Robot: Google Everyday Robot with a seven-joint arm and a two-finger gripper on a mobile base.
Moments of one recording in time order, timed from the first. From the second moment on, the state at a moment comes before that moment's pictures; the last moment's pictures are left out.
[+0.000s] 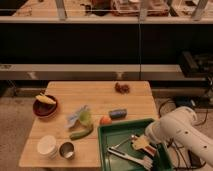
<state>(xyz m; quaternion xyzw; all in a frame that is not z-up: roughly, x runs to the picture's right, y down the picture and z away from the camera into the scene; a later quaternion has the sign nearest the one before) 0.197 0.237 0.696 -0.02 -0.27 -0.84 0.48</state>
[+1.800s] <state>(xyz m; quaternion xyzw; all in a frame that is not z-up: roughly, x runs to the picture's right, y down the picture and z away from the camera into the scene) 0.197 0.237 0.696 -0.02 -0.27 -0.84 0.48</state>
